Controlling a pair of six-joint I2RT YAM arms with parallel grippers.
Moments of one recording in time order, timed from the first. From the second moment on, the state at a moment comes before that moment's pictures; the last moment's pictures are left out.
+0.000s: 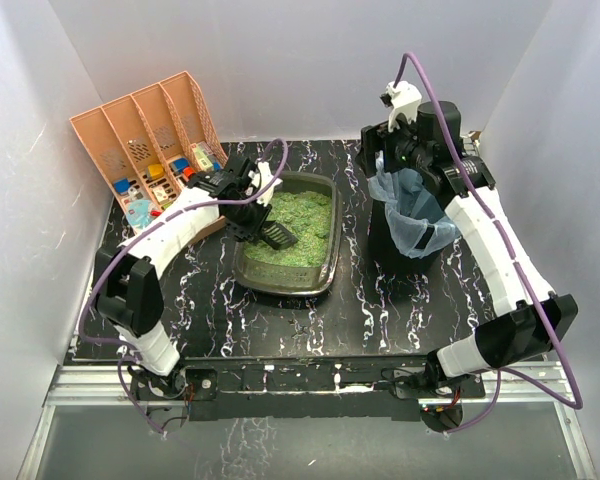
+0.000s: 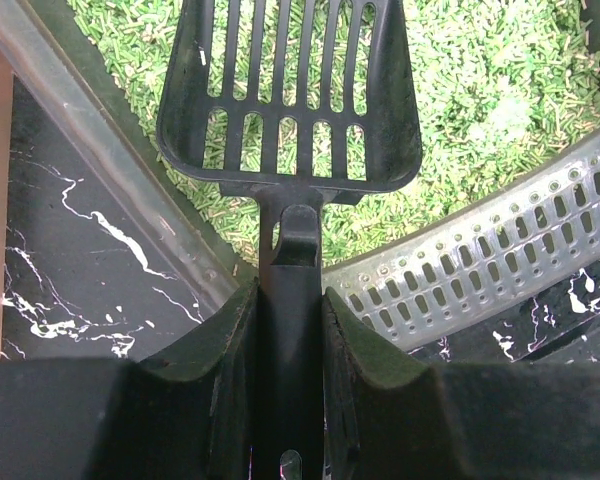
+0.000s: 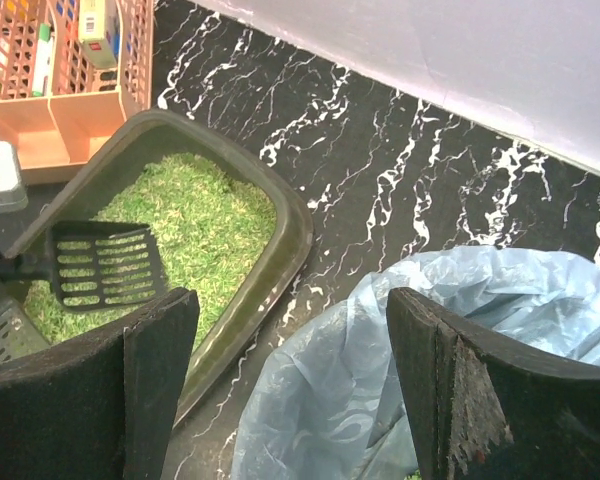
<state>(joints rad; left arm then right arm) -0.47 1.69 1.45 -0.93 0.16 0.14 0.27 1.44 1.61 -0.55 -0.22 -0.07</state>
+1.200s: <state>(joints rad) -0.51 1.82 1.38 -0.51 0.15 0.04 0.19 1.39 1.47 -0.52 -0.34 -0.02</state>
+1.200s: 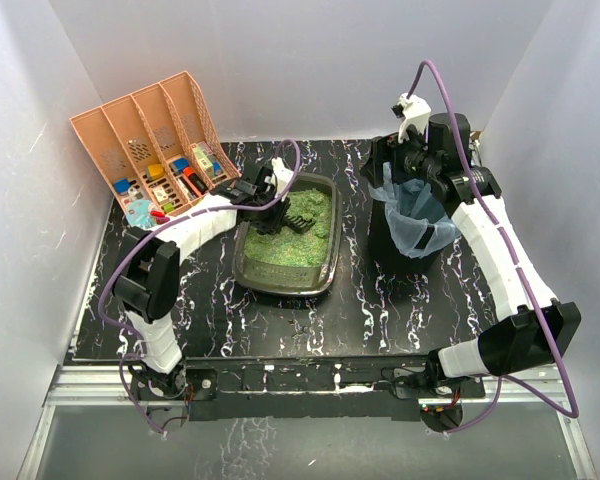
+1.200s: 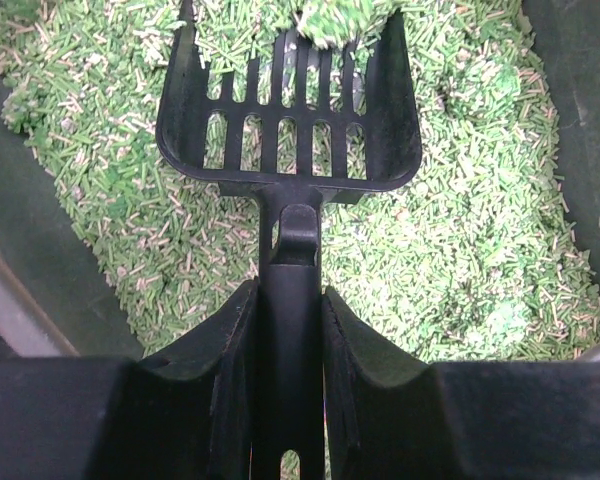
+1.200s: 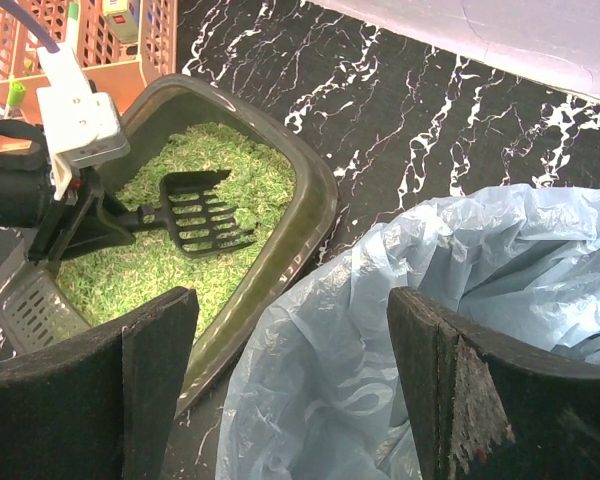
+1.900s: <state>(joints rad) -0.51 1.68 1.04 -0.12 0.22 0.13 0.18 1.39 1.46 -0.51 -0.37 -0.02</state>
